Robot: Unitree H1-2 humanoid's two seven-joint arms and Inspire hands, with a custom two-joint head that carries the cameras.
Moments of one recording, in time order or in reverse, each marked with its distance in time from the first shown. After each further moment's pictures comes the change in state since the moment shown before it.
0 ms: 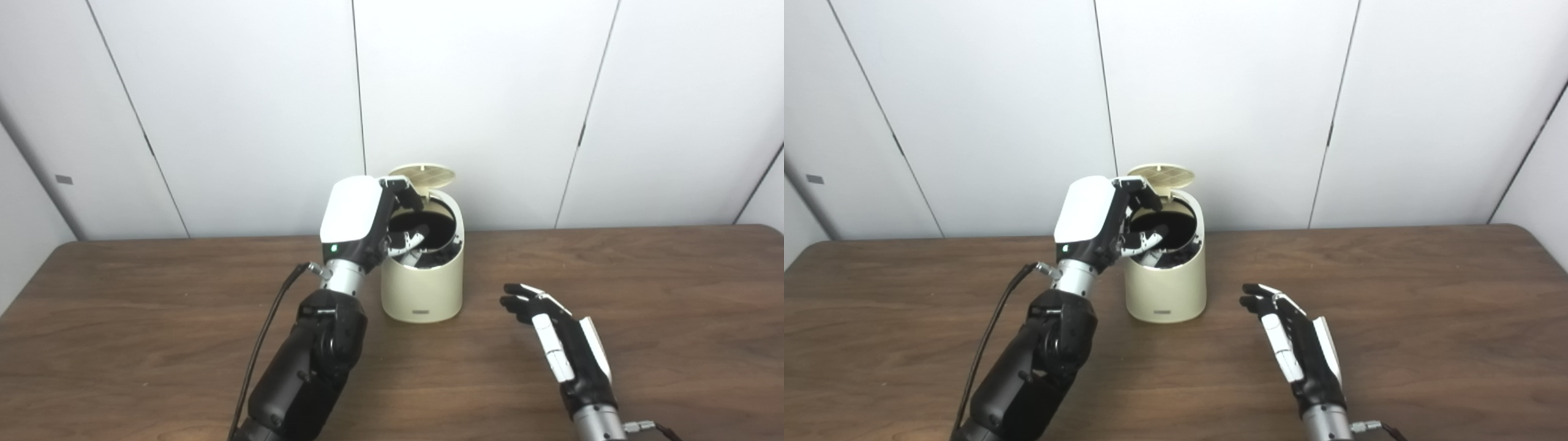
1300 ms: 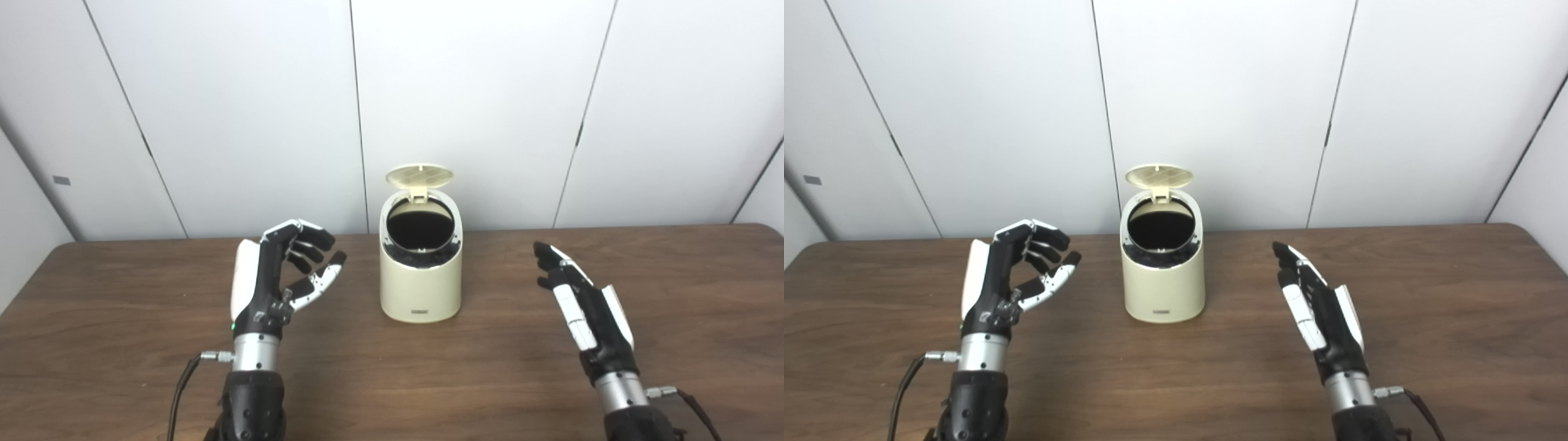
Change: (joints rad) left arm 0.377 0.001 0.252 -0.399 -0.381 -0.021 -0.111; right arm -0.130 -0.093 -0.053 0.043 0.024 -0.046 0.027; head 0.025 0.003
